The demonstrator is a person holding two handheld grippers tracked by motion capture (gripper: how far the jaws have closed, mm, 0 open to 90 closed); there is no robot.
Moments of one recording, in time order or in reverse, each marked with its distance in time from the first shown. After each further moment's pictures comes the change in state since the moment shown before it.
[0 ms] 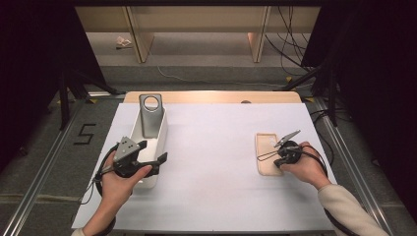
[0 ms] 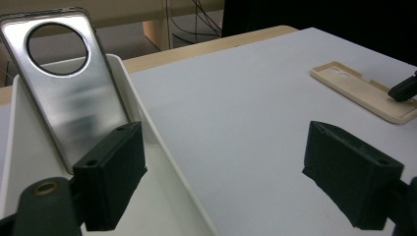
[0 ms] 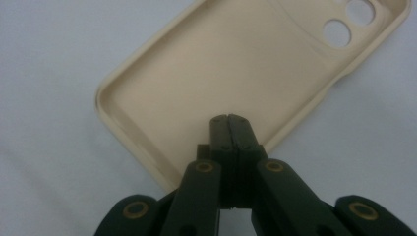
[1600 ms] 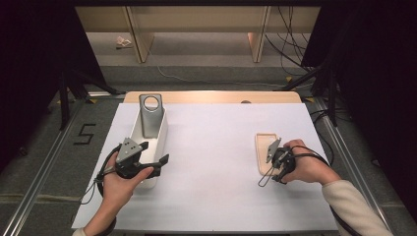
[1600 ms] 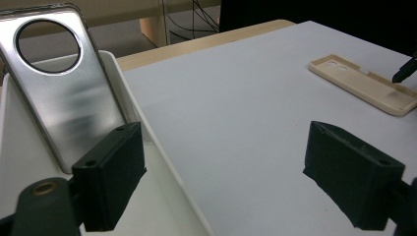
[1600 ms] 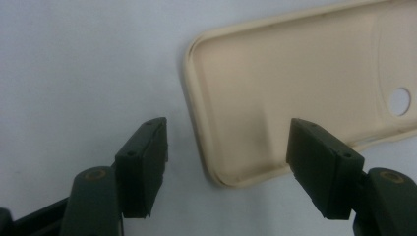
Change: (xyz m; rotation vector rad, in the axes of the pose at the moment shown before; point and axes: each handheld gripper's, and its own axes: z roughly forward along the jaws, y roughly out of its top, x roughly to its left) left arm -0.003 -0.002 0.002 0.013 -0.007 0.017; right arm 0.023 0.016 -0.009 0.183 0.033 -0.563
